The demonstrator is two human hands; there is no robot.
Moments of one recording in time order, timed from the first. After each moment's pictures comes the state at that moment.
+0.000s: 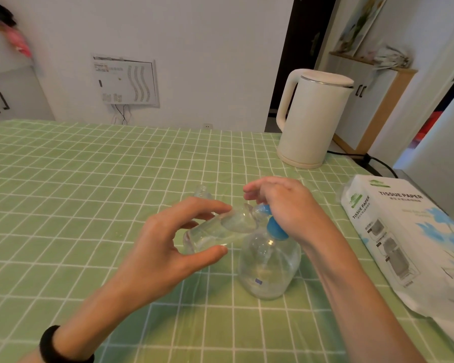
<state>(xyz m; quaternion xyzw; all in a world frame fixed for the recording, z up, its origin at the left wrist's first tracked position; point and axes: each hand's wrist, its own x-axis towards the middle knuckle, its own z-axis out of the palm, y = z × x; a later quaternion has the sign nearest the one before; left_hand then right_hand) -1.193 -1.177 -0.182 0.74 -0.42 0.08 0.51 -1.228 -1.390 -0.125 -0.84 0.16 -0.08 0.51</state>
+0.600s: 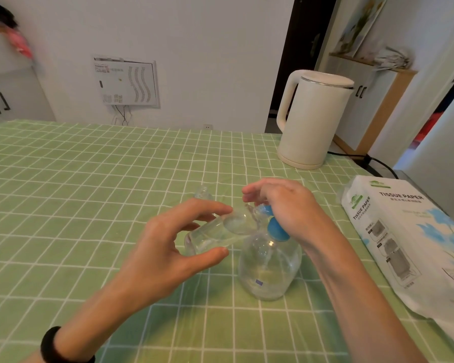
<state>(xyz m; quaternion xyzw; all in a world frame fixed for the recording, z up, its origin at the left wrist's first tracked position) -1.194 -1.177 -0.181 0.74 -0.42 0.08 0.52 -1.230 -1.388 -0.126 -0.83 0.16 -0.08 0.53</state>
